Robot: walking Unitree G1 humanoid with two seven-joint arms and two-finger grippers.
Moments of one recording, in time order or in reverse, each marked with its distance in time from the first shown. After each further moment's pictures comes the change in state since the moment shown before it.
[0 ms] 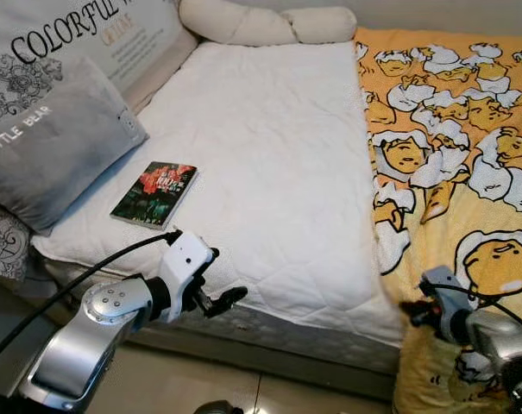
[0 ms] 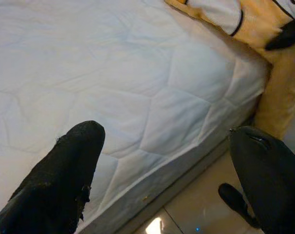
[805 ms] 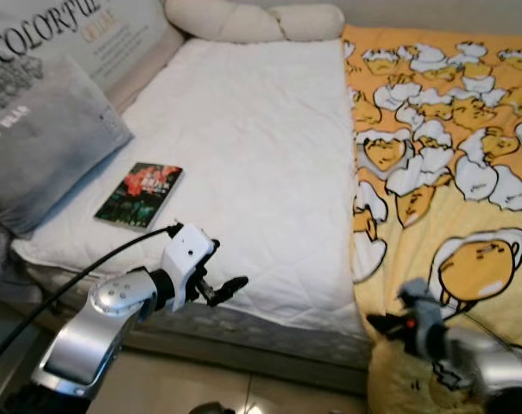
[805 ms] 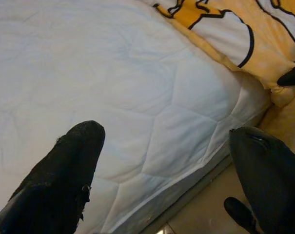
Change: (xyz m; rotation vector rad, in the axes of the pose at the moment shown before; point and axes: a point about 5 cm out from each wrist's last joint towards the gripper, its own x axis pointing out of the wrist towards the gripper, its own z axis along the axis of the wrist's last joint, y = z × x) left arm 0.009 0.008 0.000 0.009 -0.021 0.028; right arm 0.022 0.047 -0.014 0.126 -0.008 0.041
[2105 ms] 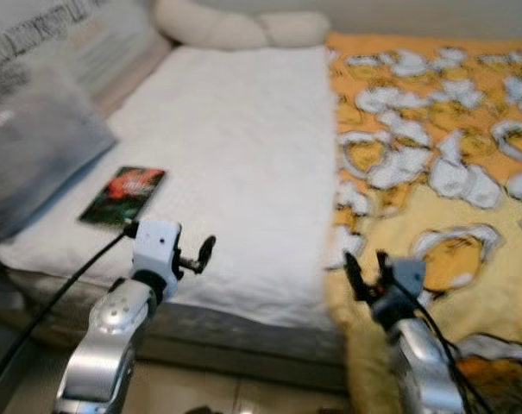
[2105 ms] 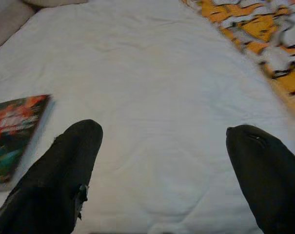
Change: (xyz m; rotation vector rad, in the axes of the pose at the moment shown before) left arm -0.005 0.010 -0.007 -0.193 -0.152 0.545; right arm 0.003 0.073 0.061 0.039 -0.753 -0.330
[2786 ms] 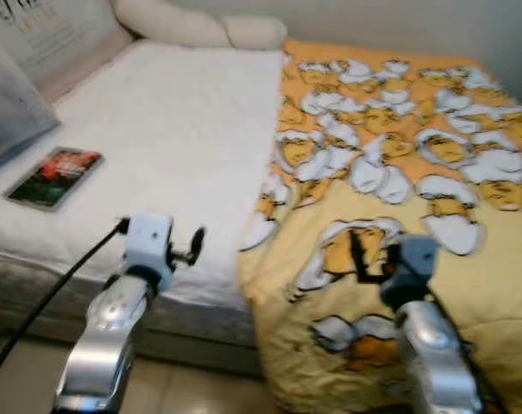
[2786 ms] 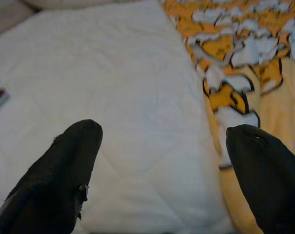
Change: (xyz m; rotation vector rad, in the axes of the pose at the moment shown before) left arm -0.002 0.017 -0.002 0.012 0.007 0.124; right arm 0.005 0.008 0.030 -0.049 0.017 -0.042
